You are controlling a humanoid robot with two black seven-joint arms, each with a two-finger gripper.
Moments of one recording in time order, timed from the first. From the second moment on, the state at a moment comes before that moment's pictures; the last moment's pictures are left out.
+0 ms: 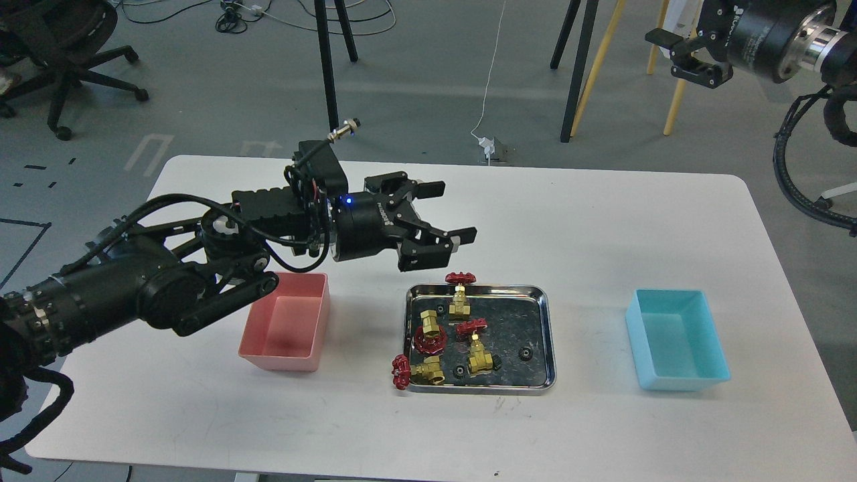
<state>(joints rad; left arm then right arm) -0.92 0.33 -0.22 -1.03 1.96 0.20 -0.49 1.23 -0.79 0.39 1.06 -0.16 0.33 -0.05</state>
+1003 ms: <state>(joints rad) -0.74 0.12 -0.14 -0.73 2.14 0.30 -0.49 1.23 -0.79 0.37 1.06 -0.18 0.32 -0.05</state>
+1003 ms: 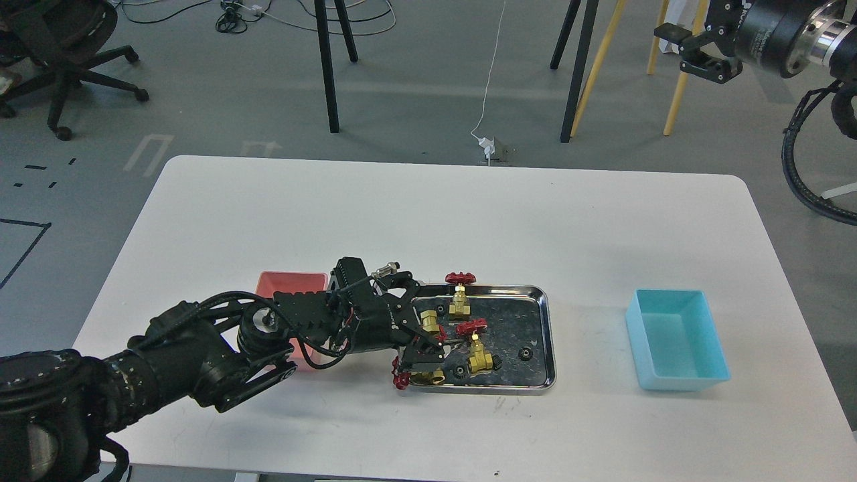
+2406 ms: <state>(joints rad) -0.74 0.12 -0.05 -0.73 1.95 0.33 -0.49 1.23 -0.79 0.37 1.04 -0.21 0.32 -0.05</state>
